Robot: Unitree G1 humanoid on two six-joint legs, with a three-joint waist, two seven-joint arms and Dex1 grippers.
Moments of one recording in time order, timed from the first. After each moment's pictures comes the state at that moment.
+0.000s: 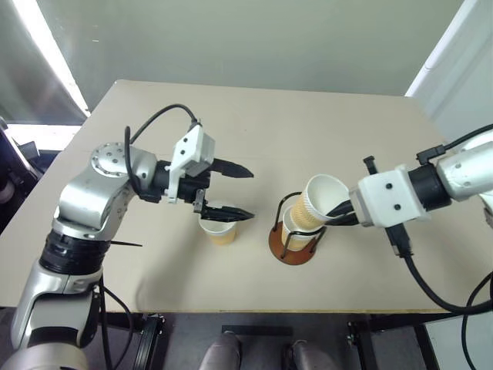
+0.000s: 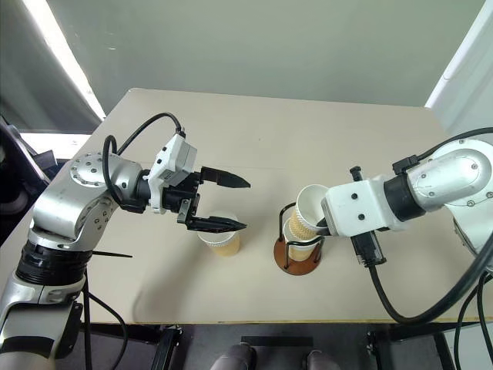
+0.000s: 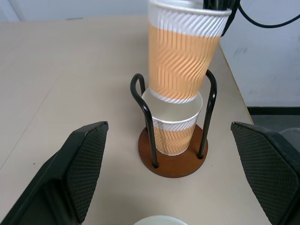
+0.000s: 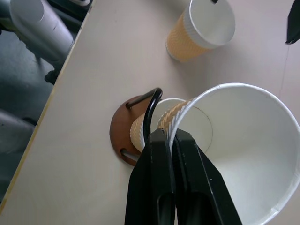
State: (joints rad) left arm -0.76 0.80 -0.10 -0.14 -0.51 0.57 -1.31; right arm -0.81 -1.12 0.21 -0.59 0.30 0.55 1.41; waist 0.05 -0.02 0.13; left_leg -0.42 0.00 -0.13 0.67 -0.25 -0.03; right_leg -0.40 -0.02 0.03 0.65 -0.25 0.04
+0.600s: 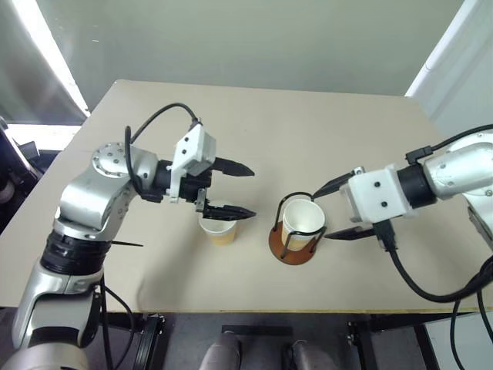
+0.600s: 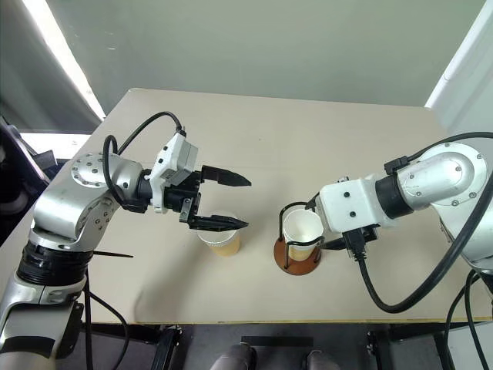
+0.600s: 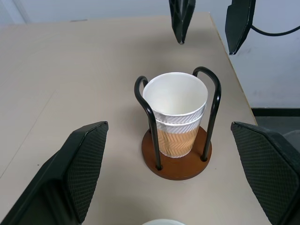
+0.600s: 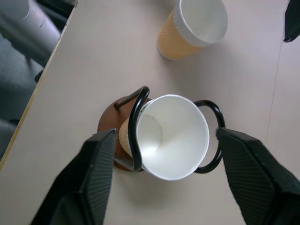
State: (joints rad) left arm -0.76 0.81 -0.10 -0.16 -0.49 0.57 -1.28; right arm -0.84 -1.04 0.21 -0.53 0.28 0.56 1.37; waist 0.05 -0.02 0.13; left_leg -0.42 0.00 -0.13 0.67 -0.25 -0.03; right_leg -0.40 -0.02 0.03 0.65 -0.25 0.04
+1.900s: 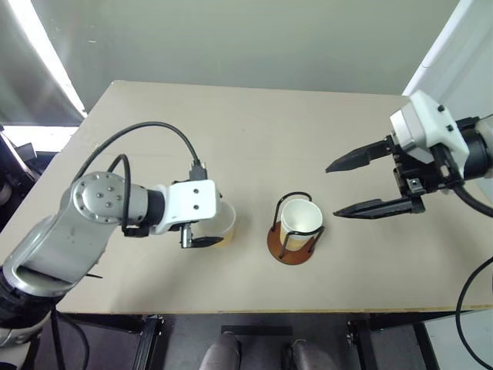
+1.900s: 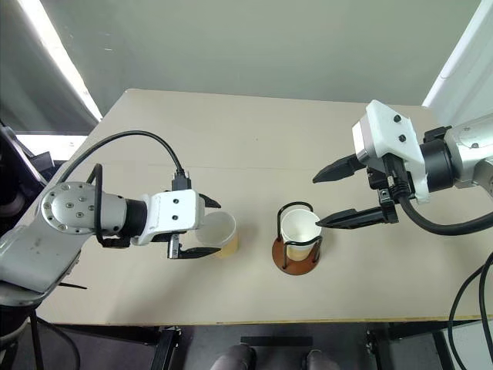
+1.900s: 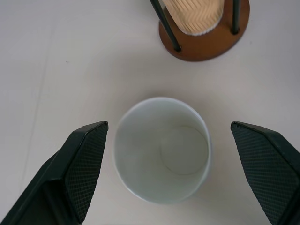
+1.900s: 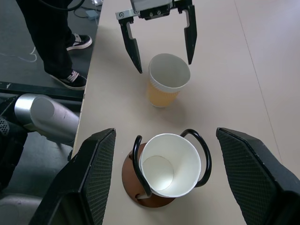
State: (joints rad) left arm -0.54 1.10 -0.17 -0.59 -0.19 0.70 -1.10; right arm -0.94 -1.12 0.05 -0.45 0.69 0.90 1.33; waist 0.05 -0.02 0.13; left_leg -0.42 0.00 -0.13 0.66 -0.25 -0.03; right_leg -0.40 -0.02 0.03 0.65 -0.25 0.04
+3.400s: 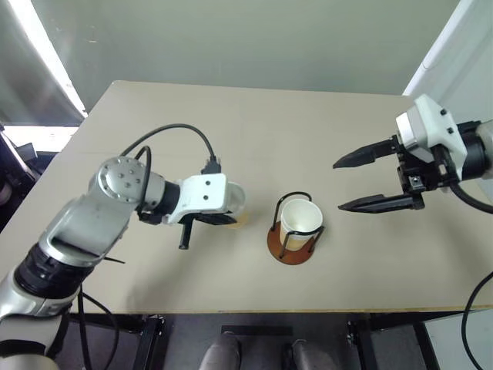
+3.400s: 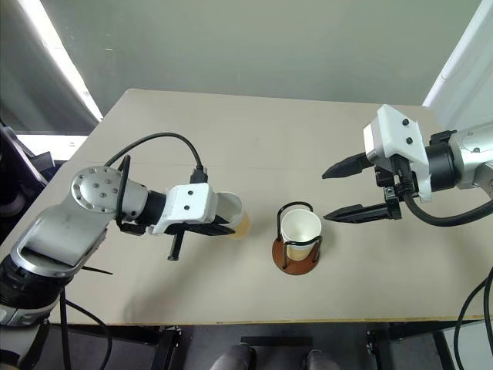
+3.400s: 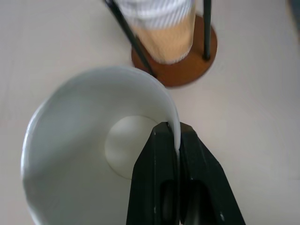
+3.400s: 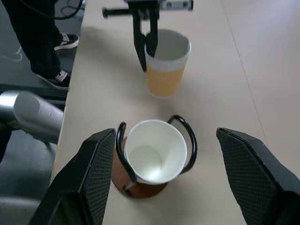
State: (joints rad) left arm -0.73 0.98 -0.25 -0.38 -0.25 0.61 -1.29; right arm -0.84 -1.14 0.05 -0.37 0.63 0.76 1.33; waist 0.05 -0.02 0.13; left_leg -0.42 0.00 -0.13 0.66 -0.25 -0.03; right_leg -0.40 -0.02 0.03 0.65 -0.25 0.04
